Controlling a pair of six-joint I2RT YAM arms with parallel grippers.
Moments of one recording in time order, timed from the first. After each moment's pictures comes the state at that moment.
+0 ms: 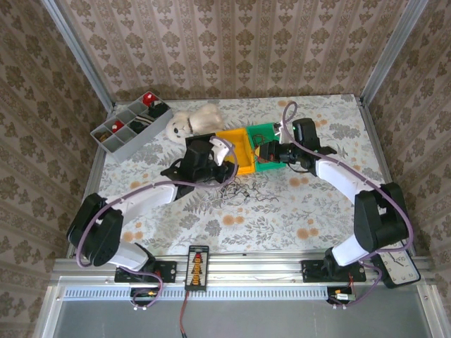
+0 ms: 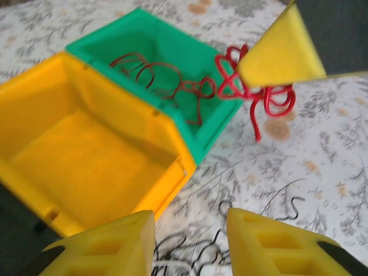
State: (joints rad) left arm -0.73 1.47 0.88 0.06 0.24 -0.09; right arm 0.26 1.52 1.00 -0.13 -0.69 0.51
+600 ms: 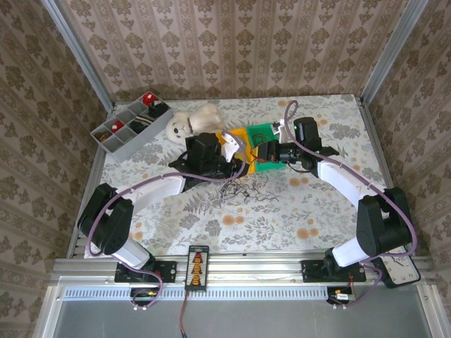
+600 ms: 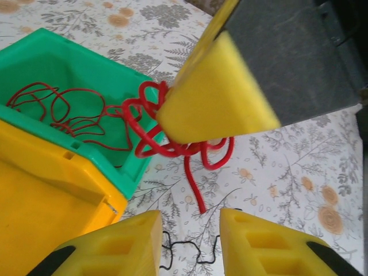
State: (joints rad) left arm -0.73 1.56 0.99 0.06 0.48 -0.08; right arm 0.27 1.49 1.00 -0.13 -0.76 0.52
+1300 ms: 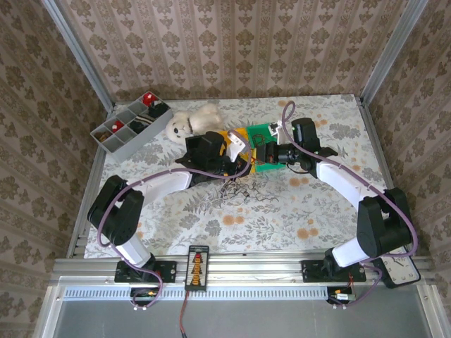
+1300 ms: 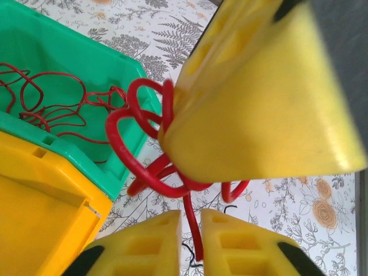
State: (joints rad) left arm -0.73 1.66 1.04 0.05 0.53 -0.09; right arm 0.29 1.48 1.00 -0.14 -0.76 0.50
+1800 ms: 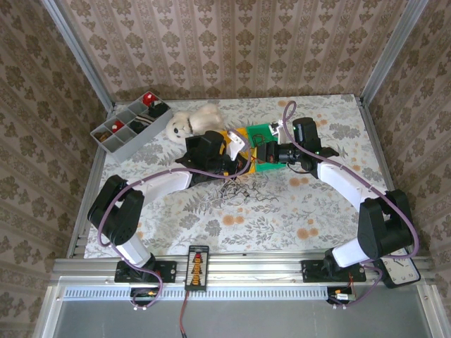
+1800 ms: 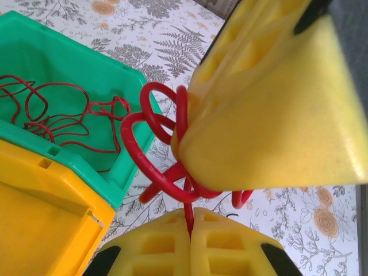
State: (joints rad) left arm -0.73 1.66 1.04 0.09 0.52 -0.10; right arm 0.29 1.47 1.00 -0.14 -0.76 0.50
